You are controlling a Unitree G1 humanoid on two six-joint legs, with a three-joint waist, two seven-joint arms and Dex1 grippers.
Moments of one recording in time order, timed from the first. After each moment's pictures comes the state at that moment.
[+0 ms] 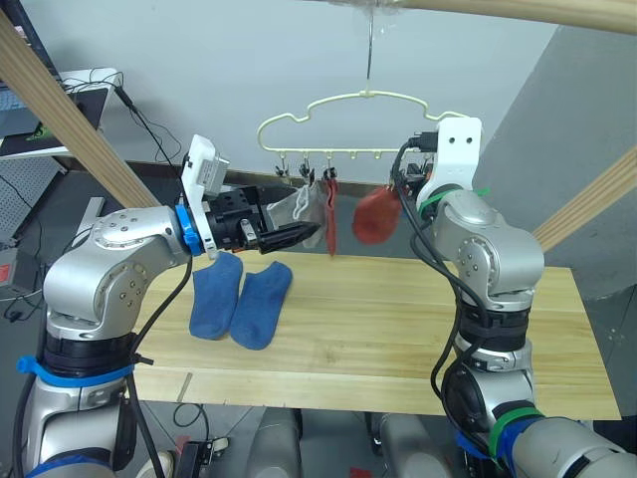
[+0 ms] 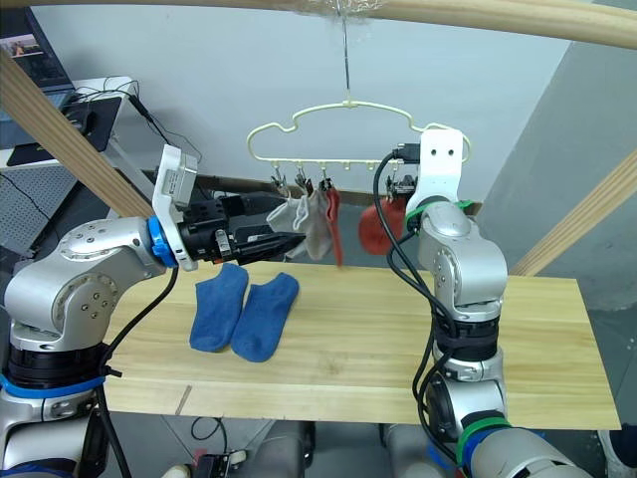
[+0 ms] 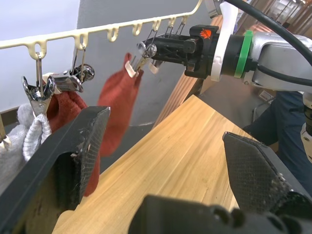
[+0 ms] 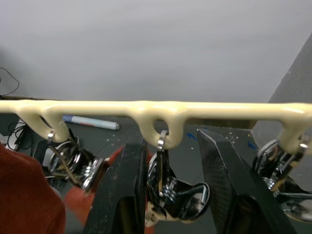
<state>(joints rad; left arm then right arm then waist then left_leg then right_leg) -0.59 0.70 0.11 -0.28 -0.67 0.77 -0.88 -0.84 0.00 -0.11 -0.27 0.06 1.13 -0.15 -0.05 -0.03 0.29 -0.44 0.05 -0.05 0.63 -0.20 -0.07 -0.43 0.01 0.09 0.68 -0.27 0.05</state>
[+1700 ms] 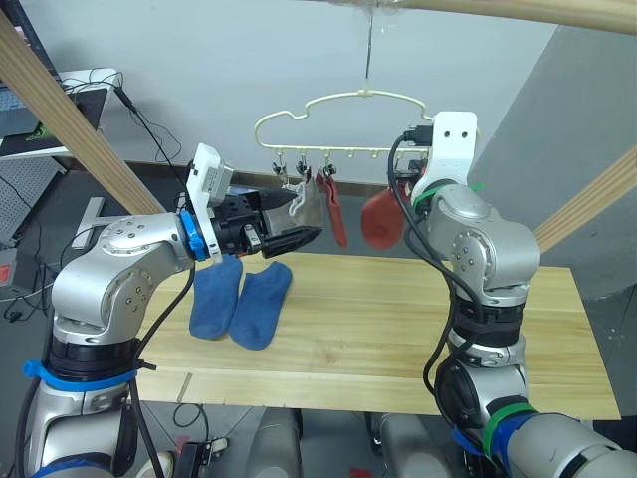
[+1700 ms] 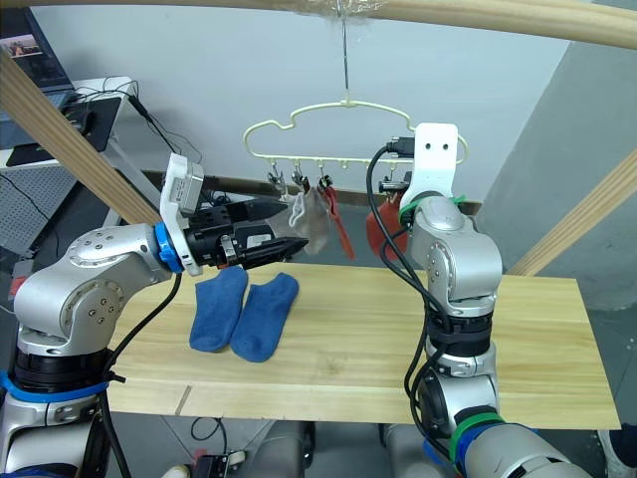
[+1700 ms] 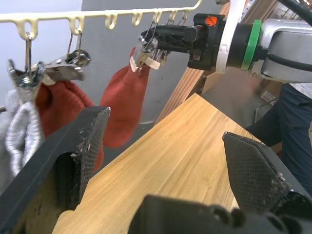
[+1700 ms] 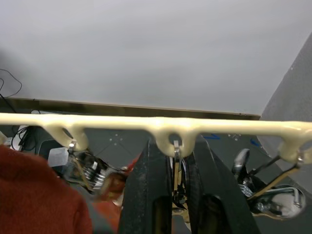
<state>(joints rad) -0.56 0.70 0.10 -0.28 -0.66 0.75 -0.86 -0.88 0.04 -0.12 -0.26 0.05 1.16 -0.18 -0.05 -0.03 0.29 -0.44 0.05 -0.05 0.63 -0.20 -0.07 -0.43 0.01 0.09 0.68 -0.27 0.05</state>
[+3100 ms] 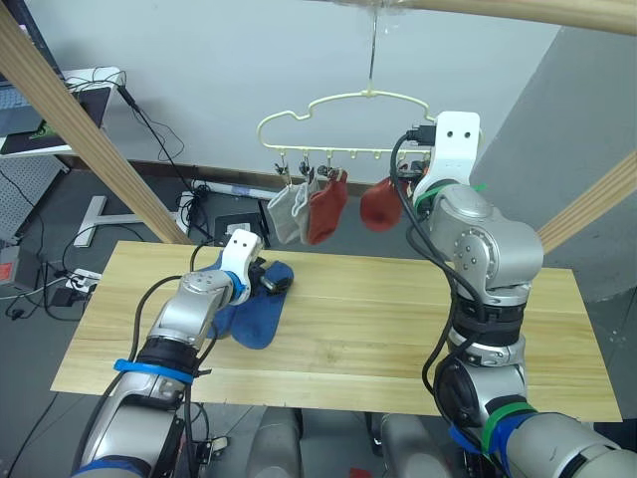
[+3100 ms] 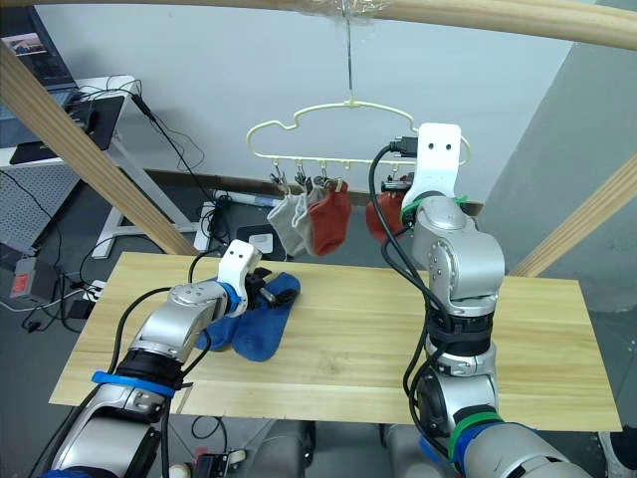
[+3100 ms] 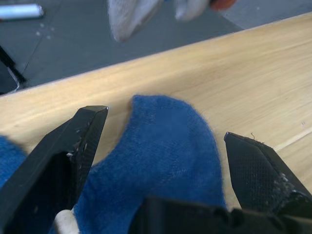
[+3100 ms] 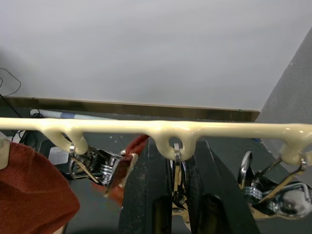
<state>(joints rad) -0.56 0.50 -0.15 0.44 -0.09 0.47 -0.62 -0.88 0.05 -0.13 -0.27 0.05 1.19 -0.19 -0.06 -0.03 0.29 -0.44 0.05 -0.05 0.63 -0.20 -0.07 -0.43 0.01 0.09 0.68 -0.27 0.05</state>
